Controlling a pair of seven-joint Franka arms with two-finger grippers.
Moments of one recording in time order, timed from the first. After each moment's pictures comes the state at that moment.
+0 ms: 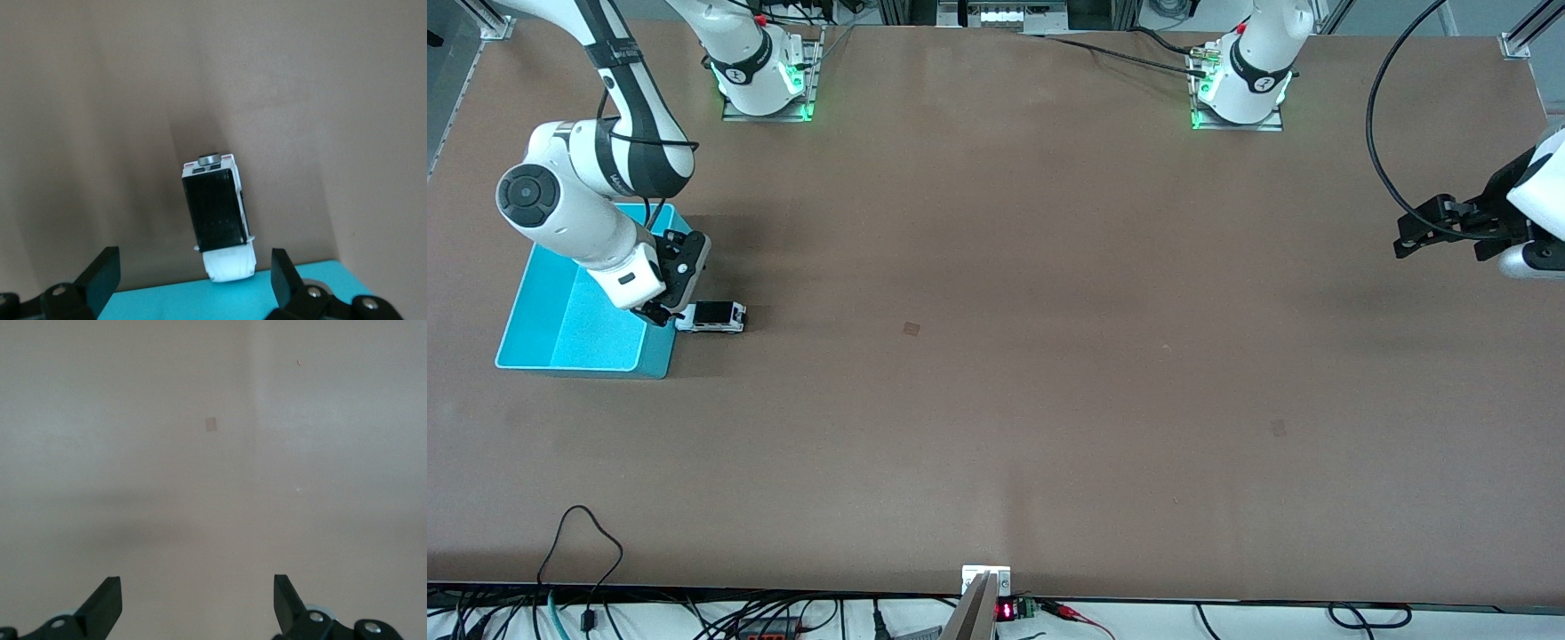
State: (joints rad) left arm 0.02 0.09 -0.03 -1.50 0.00 1.58 0.01; right arm -0.26 0.18 0.27 -2.24 -0.11 2.39 -1.29
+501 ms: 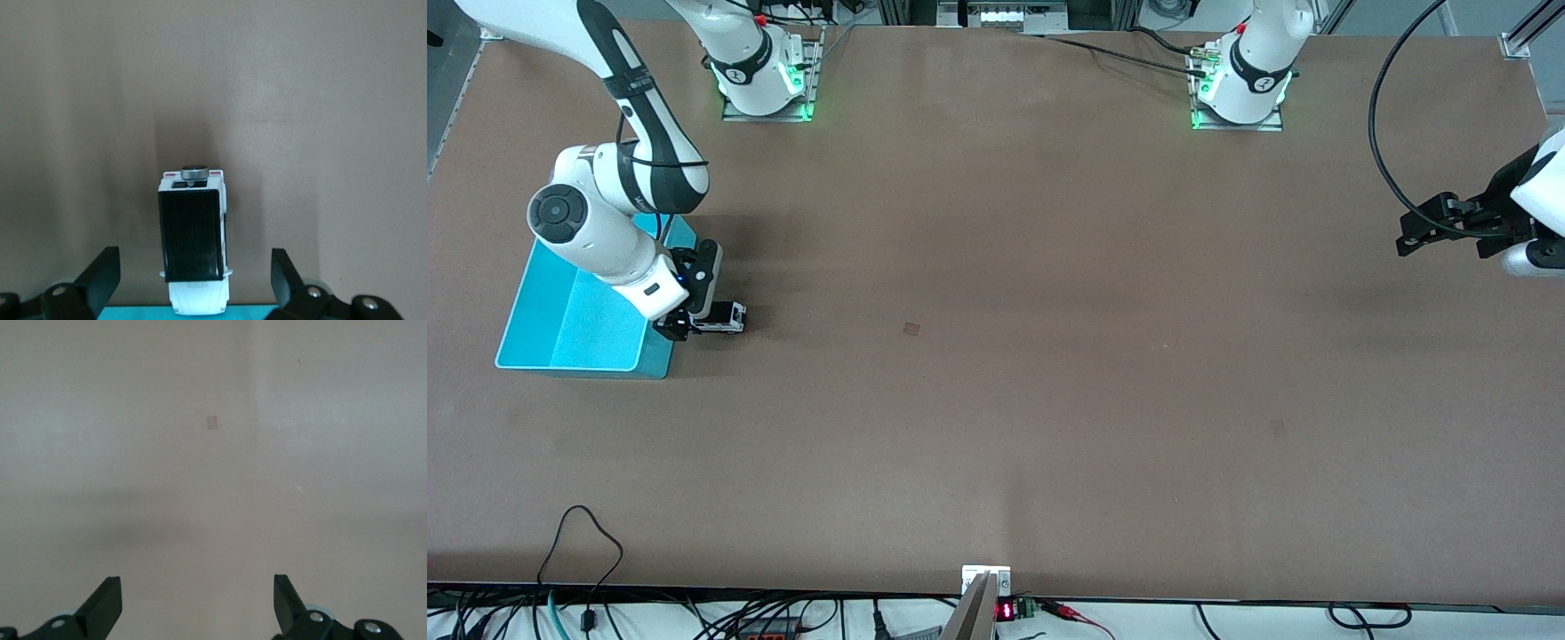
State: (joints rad) left arm 0.02 0.09 -0.03 -1.50 0.00 1.58 0.01; right arm -0.26 0.28 0.27 -2.24 -0.18 2.51 -1.38
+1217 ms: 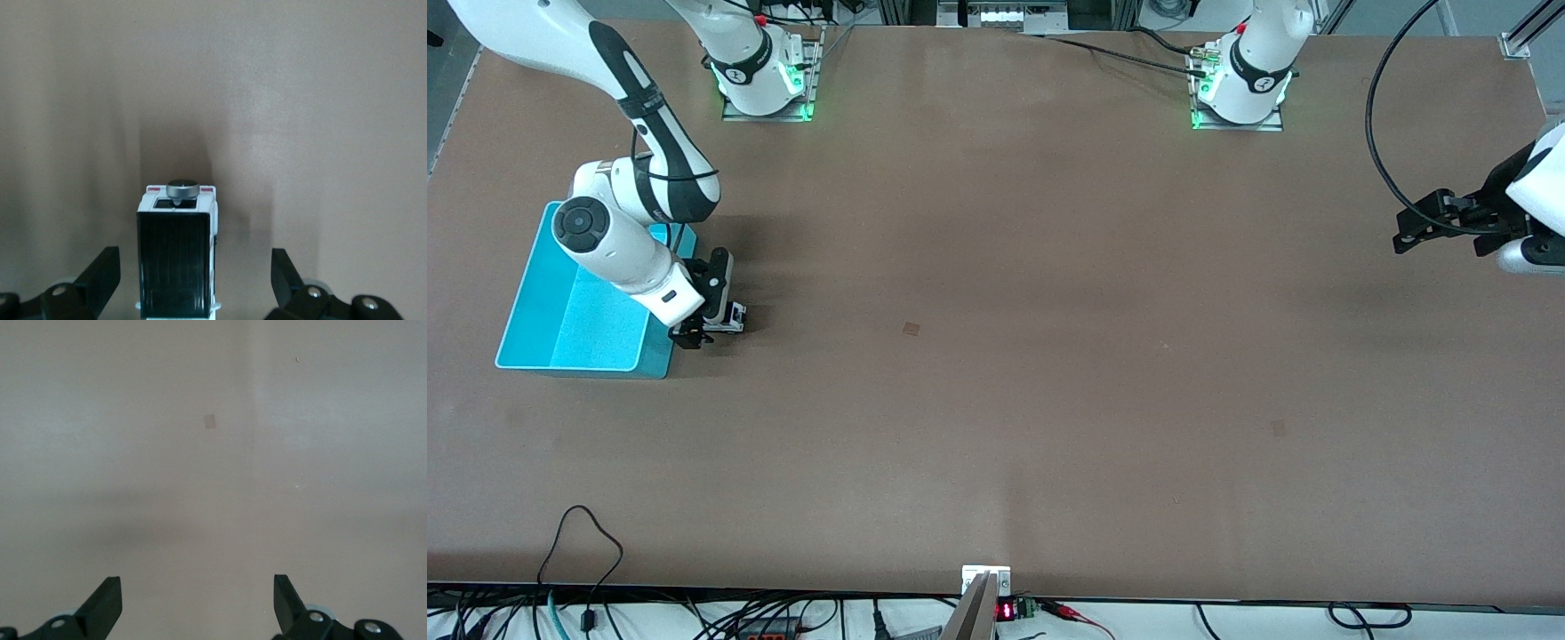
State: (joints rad) left arm 0.02 0.08 -0.03 -1.50 0.00 1.57 0.01; right arm -0.26 0.35 0.27 -2.24 -0.23 2.60 -1.39
